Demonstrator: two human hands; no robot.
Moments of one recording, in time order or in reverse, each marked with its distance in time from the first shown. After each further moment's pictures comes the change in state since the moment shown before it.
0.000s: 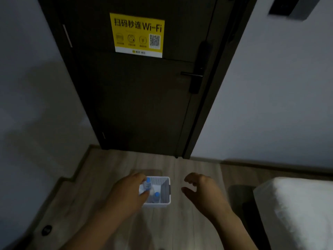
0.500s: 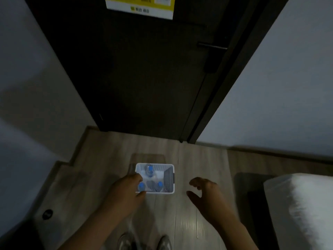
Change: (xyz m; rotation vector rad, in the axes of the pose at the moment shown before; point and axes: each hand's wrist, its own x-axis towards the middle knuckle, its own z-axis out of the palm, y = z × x) left_hand 0.104 -0.066 0.030 0.028 -0.159 -0.100; right_hand 0.103 0.025 0.060 0.015 -0.128 0.098
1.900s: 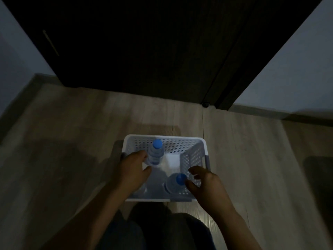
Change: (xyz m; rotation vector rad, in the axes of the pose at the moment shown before) left_hand 0.394 -0.260 0.413 -0.143 0.118 -0.019; right_hand 0.353 0.200 0.466 0.222 0.051 -0.018
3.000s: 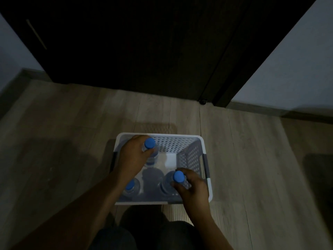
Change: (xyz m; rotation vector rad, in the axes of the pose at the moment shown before) left_hand 0.069 -0.017 0.041 -0.325 0.223 0.143; right_hand 0.015 0.025 0.060 0.377 0.191 -0.038
